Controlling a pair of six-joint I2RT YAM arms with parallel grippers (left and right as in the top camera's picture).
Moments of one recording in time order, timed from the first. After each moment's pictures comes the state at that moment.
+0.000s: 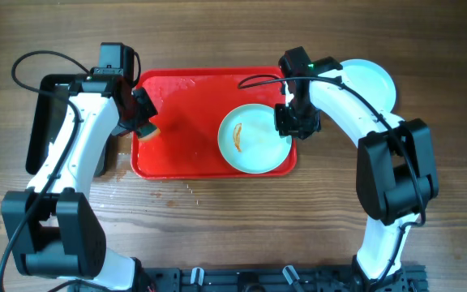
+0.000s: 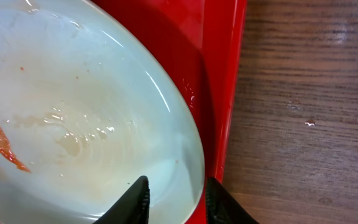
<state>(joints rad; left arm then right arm) -0.05 1.69 1.30 -0.94 -0.05 -0.54 0.34 2.04 1.49 -1.05 -0.13 0.31</state>
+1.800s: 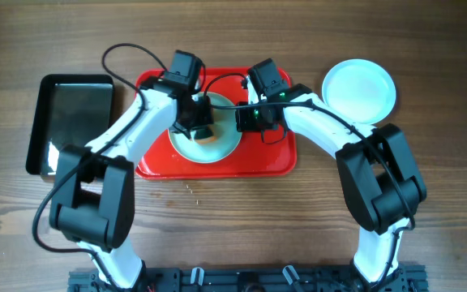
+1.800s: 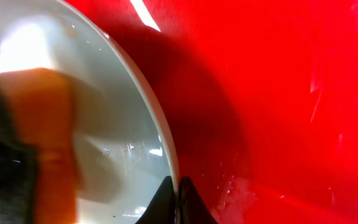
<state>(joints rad) -0.34 1.89 1.30 -0.73 0.13 -0.45 0.50 2.03 1.33 -0.48 -0.31 0.44</state>
